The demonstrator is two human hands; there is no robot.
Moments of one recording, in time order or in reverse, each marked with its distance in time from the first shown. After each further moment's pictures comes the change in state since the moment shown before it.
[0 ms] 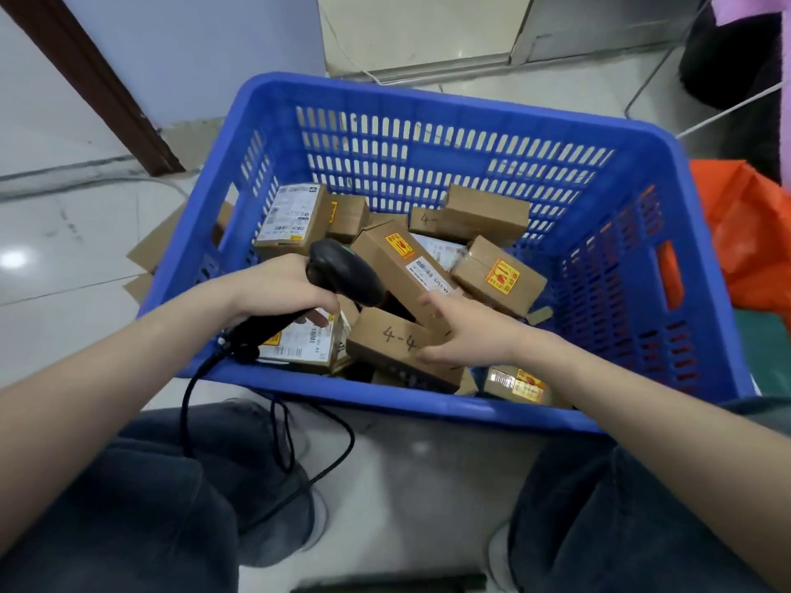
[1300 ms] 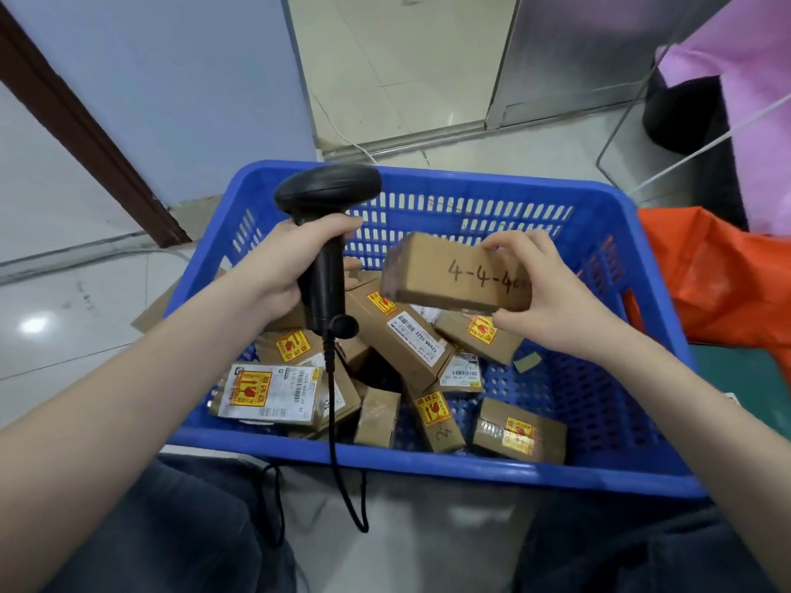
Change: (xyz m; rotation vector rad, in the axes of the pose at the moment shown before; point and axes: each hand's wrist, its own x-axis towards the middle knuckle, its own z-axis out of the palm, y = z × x) left_hand 0.005 0.101 -0.013 -0.776 0.288 0.106; right_hand -0.060 0.044 -0.094 0.194 0.554 -0.214
